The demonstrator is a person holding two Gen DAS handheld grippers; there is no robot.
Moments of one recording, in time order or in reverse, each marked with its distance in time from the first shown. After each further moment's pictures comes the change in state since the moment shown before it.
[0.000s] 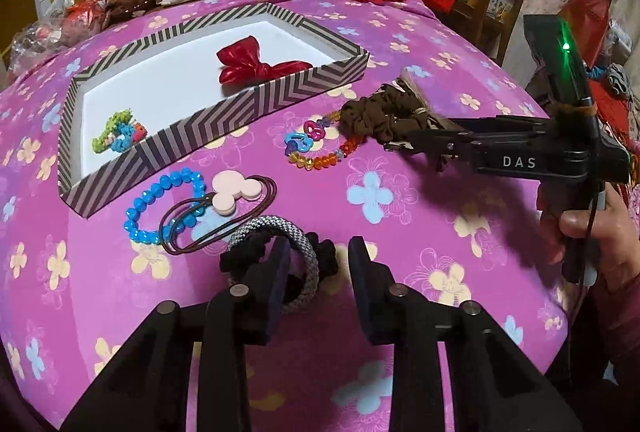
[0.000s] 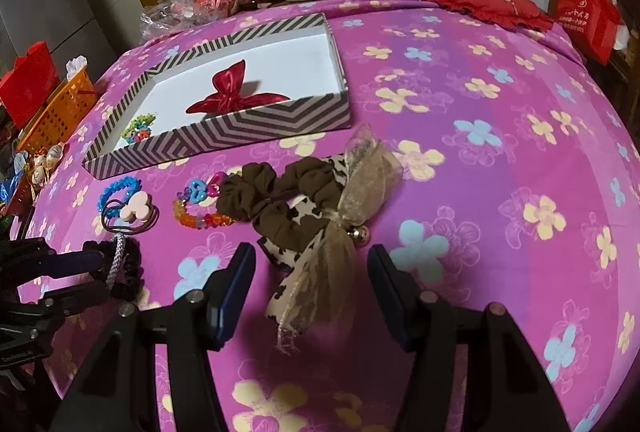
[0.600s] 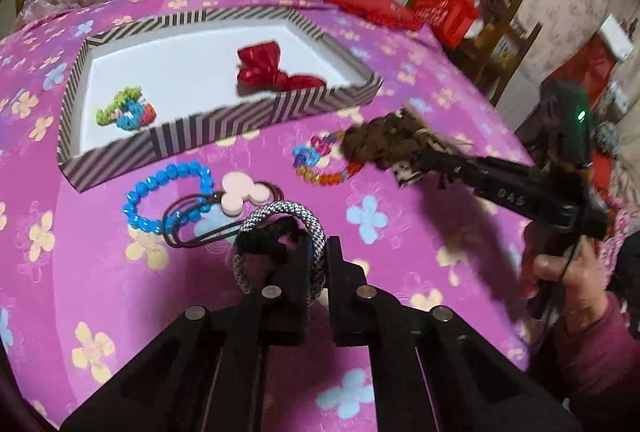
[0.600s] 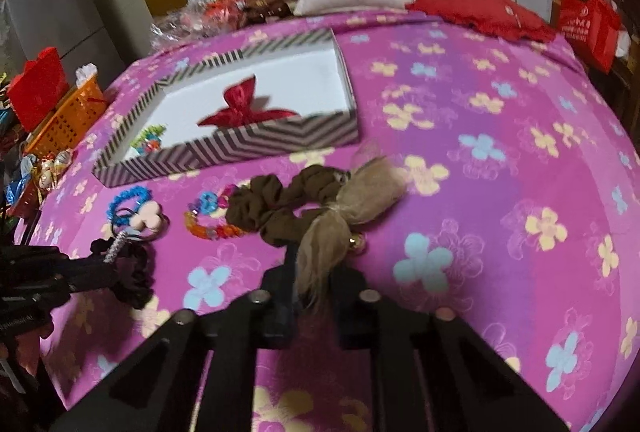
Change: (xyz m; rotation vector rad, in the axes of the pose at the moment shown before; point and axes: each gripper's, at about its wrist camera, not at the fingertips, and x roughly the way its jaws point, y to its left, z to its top) left arm -0.017 0.028 0.001 -0.170 -0.059 -0.127; right arm -0.015 0.005 0.003 -0.018 -0.080 0.031
